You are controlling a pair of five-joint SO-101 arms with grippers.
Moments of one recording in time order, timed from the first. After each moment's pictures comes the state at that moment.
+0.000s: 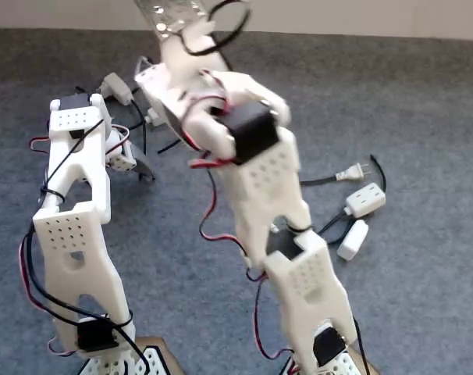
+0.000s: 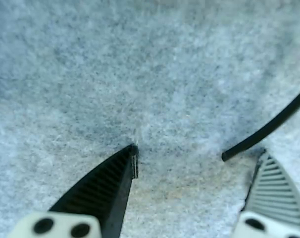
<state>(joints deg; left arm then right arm) -16.9 46.5 -32.8 90.9 9.5 -40.1 32.3 -94.2 90.7 7.7</state>
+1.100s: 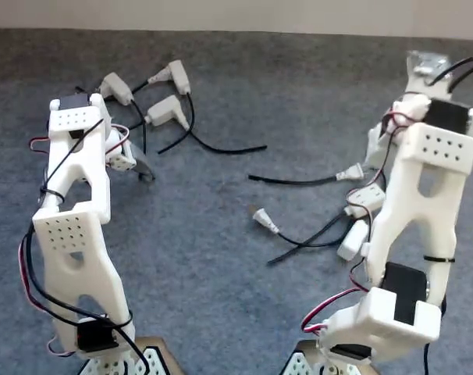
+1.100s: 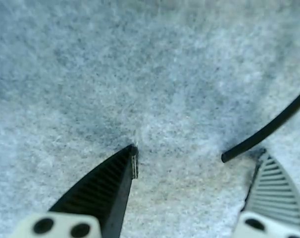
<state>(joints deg) -16.9 46.5 -32.8 90.3 9.6 11.0 2.8 -12.2 89.6 7.6</state>
